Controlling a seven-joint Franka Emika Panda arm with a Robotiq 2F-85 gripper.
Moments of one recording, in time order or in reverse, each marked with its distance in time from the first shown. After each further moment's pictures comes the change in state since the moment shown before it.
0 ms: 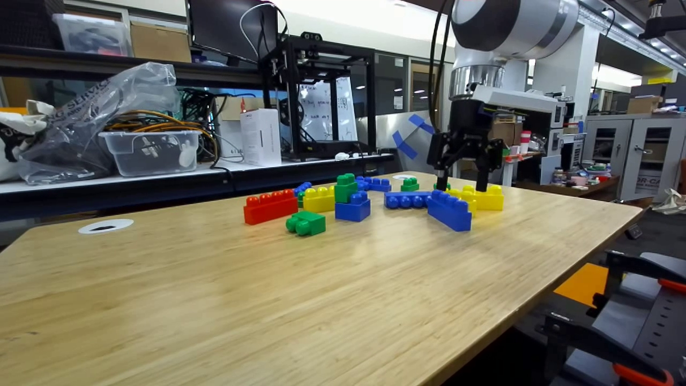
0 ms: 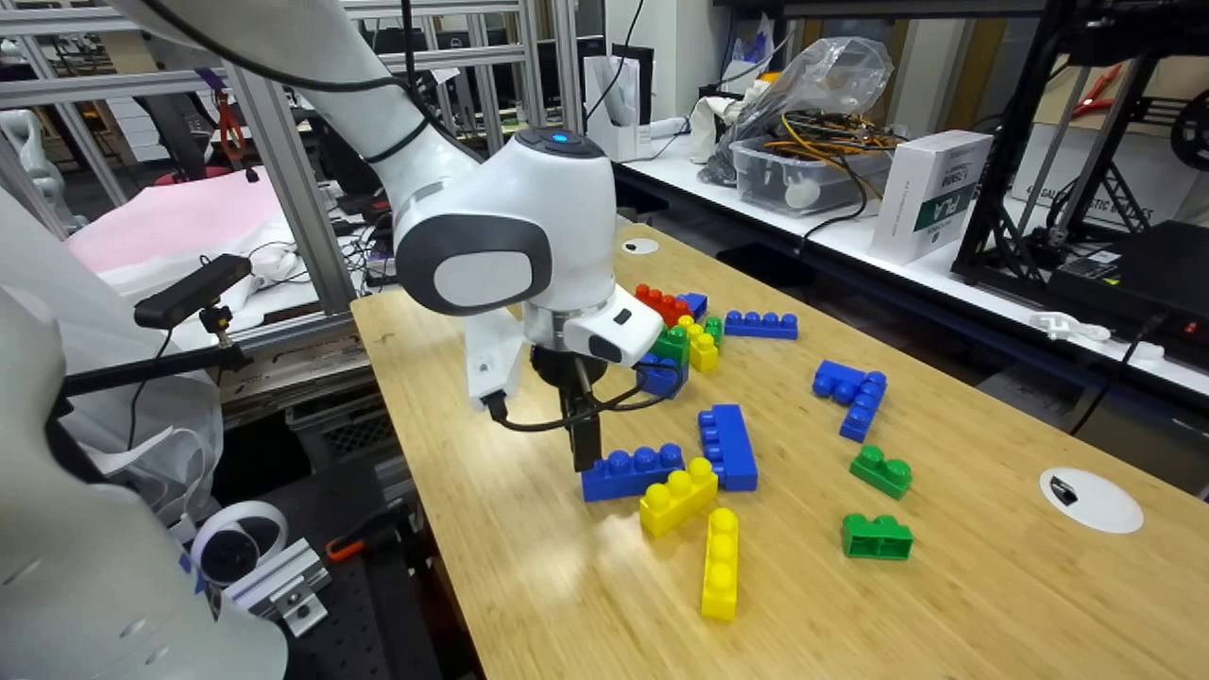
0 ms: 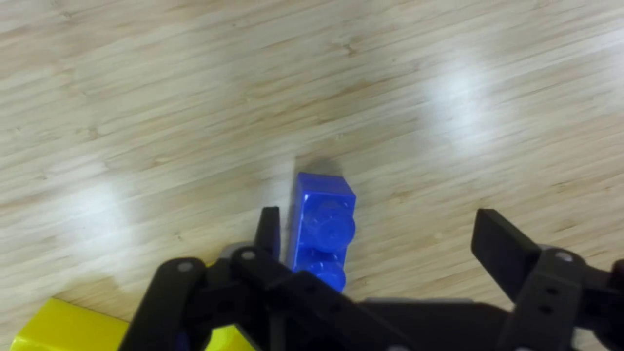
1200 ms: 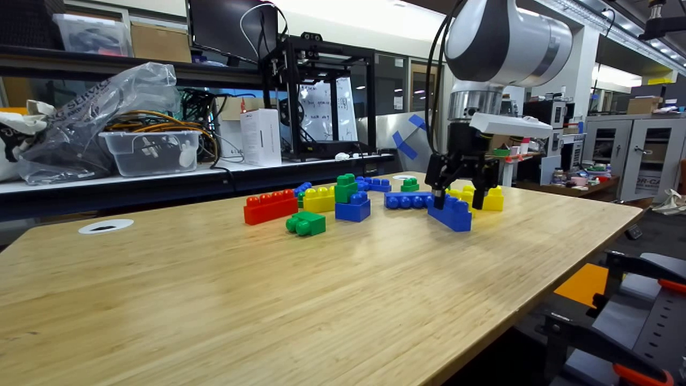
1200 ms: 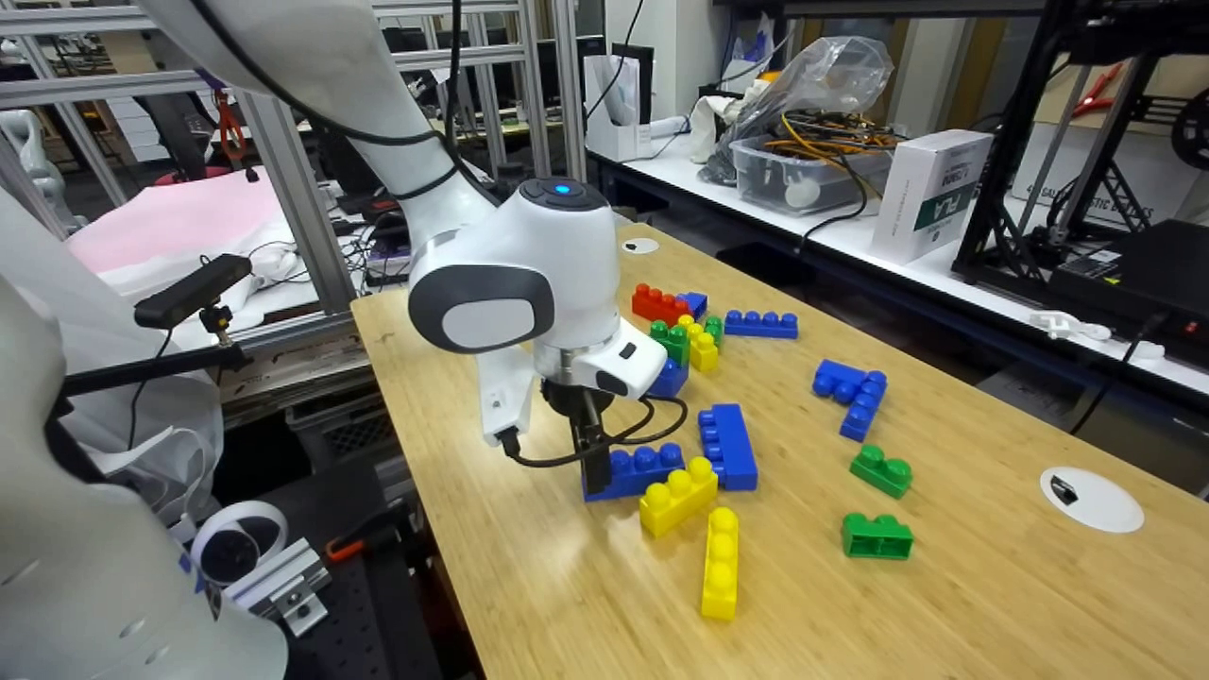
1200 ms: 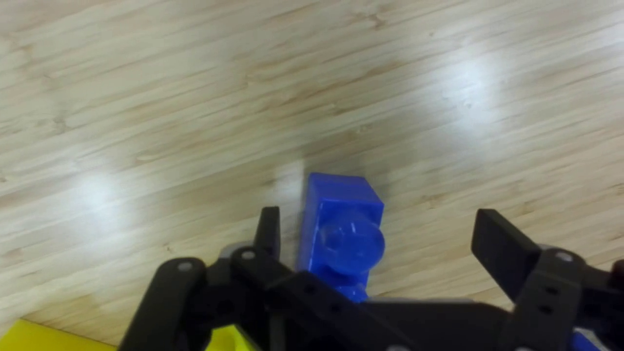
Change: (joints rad) arm -0.005 0.134 0.020 0.009 0.077 0.154 -0.069
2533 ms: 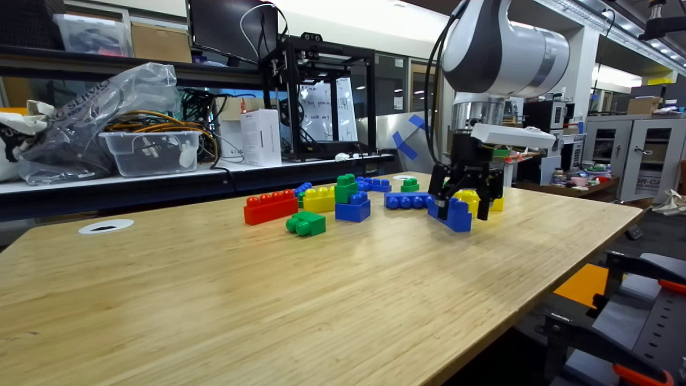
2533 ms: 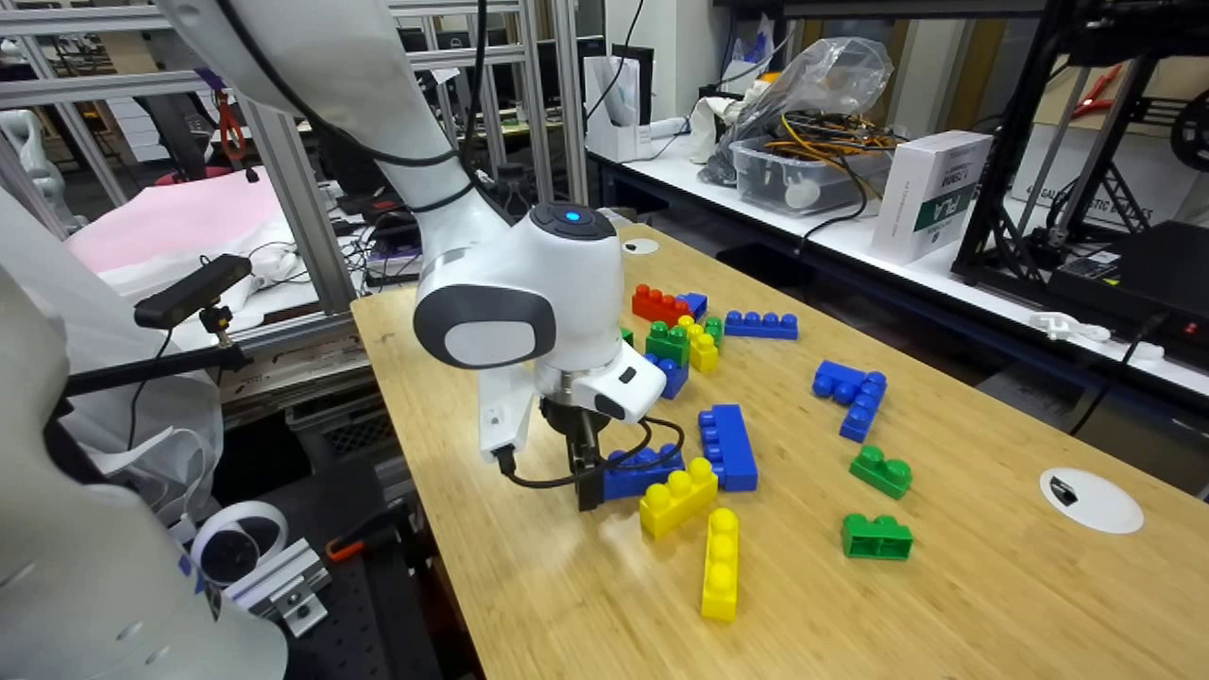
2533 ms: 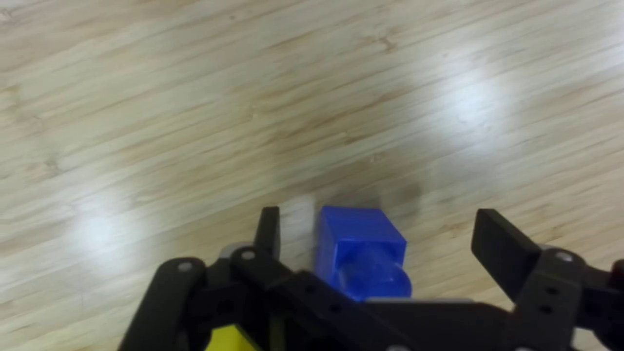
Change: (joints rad) arm -0.029 0.052 0.024 0.008 0.061 0.000 -0.029
